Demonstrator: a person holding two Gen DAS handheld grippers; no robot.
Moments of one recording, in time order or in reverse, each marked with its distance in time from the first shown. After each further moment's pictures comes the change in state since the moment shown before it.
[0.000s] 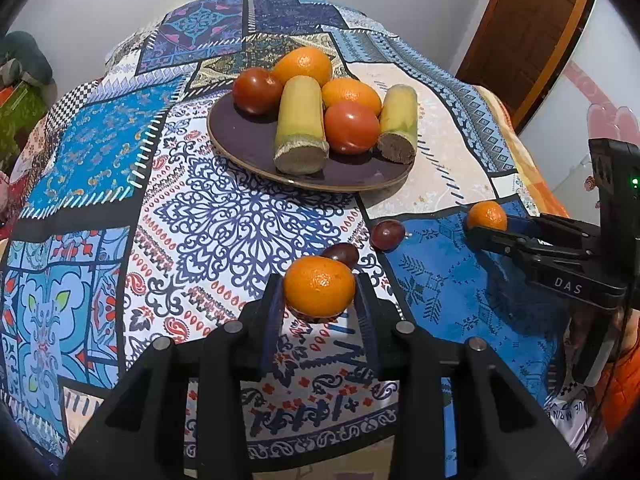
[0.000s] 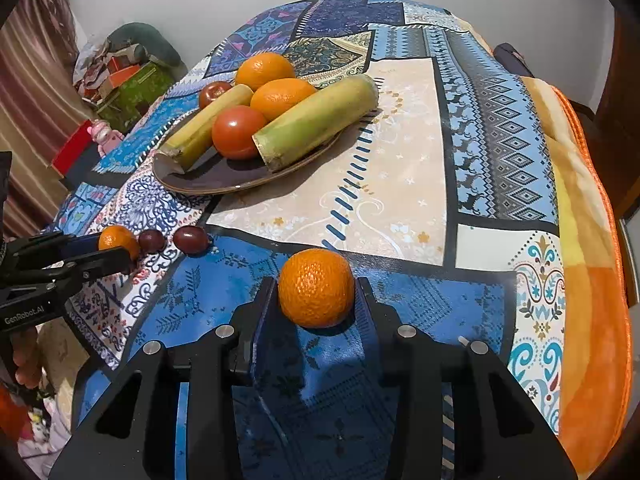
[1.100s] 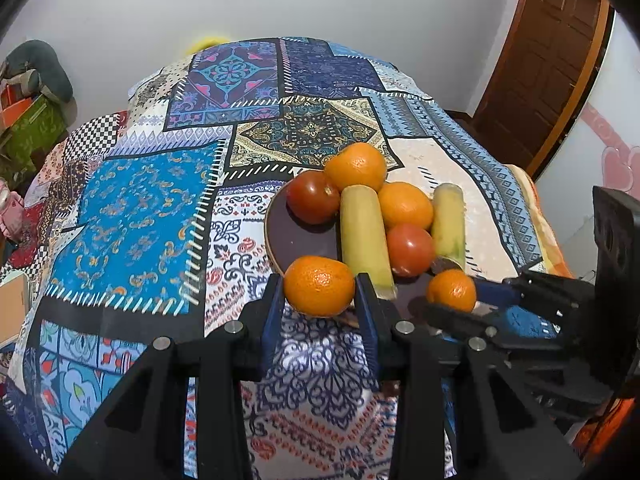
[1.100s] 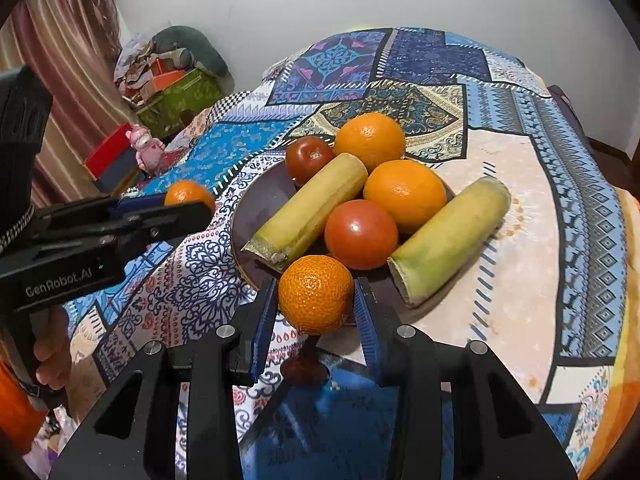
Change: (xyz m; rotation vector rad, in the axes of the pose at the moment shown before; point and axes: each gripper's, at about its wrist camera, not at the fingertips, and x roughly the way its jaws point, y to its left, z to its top) left arm -0.008 0.045 0.077 -0.041 -0.127 0.050; right arm 0.034 0.070 0.065 -0.115 -0.058 0.098
